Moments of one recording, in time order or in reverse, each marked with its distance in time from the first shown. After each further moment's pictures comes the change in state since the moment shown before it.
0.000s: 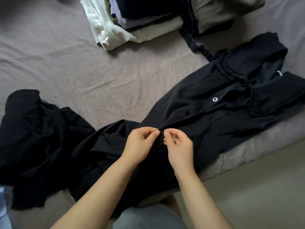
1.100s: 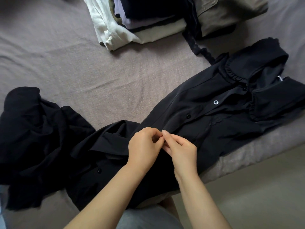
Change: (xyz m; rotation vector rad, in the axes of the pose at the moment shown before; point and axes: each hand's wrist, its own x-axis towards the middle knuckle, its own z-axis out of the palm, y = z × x) left_hand -0.011 0.010 0.012 0.344 0.155 0.158; right_hand -0.011 -0.023 0.002 0.275 -0.001 0.245
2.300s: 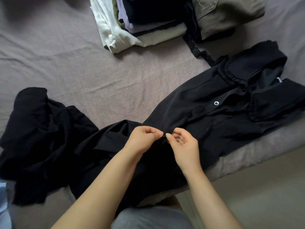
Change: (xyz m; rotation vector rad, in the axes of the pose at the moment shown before) left_hand 0.014 0.008 -0.019 -0.457 -0.270 -0.414; right_hand 0.018 0.006 -0.020 -0.302 -0.111 -0.292
